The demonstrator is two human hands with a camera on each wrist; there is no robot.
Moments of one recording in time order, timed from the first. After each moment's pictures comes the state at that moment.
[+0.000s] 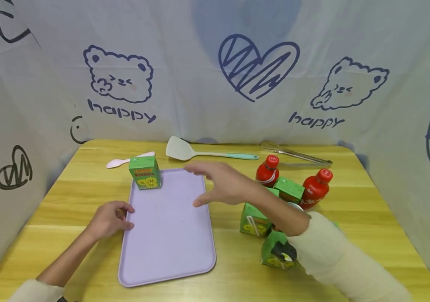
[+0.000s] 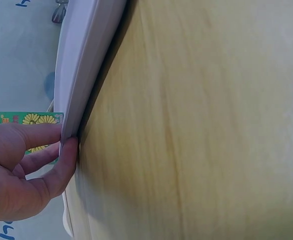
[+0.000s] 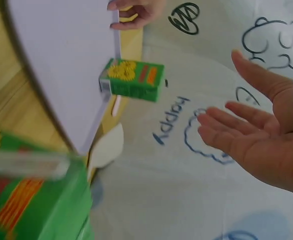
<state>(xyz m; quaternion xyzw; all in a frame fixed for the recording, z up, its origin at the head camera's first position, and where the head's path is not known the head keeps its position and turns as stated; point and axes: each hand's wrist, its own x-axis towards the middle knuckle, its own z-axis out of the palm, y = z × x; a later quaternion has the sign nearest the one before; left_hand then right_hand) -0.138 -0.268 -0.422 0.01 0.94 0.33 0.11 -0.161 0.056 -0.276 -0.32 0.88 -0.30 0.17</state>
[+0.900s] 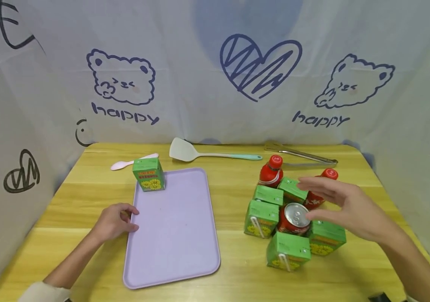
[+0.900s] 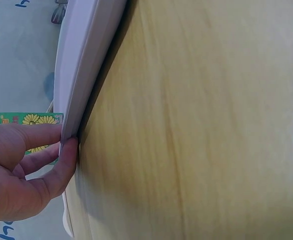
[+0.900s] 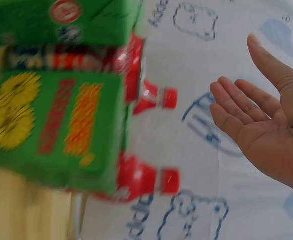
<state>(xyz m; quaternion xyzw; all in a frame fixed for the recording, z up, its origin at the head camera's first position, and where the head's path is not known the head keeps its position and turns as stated) -0.136 -0.267 -0.423 0.00 0.94 0.34 0.11 -0.097 0.248 -0.291 -0.23 0.88 -0.41 0.04</state>
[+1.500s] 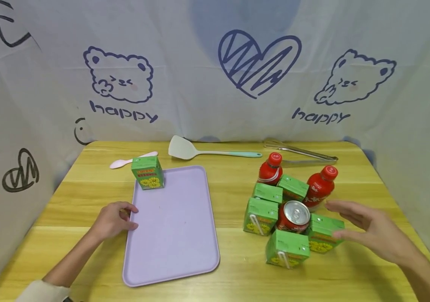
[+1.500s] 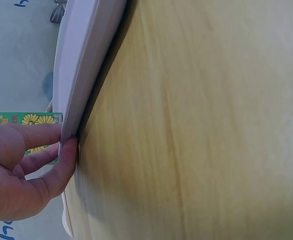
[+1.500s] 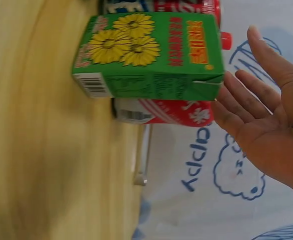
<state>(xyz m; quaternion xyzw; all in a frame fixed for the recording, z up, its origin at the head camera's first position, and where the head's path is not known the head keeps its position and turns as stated) -0.136 -0.267 -0.422 -0.01 0.94 0.33 0.12 -0.074 0.313 -0.358 -0.17 0.89 -0.42 0.03</state>
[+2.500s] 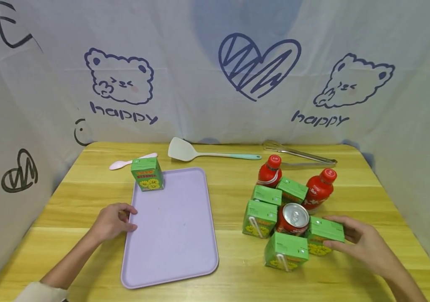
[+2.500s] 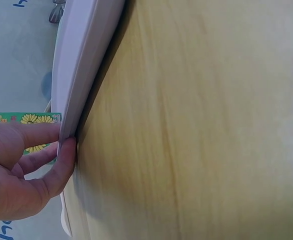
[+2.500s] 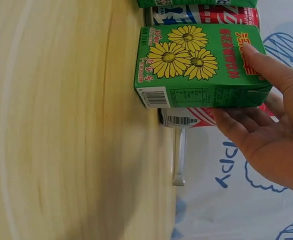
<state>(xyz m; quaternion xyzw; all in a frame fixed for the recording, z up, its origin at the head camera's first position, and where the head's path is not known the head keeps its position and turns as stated) -0.136 -0.266 -0.421 -0.01 0.94 0.33 0.12 -0.063 0.308 -0.393 -0.08 0.91 -0.41 0.00</state>
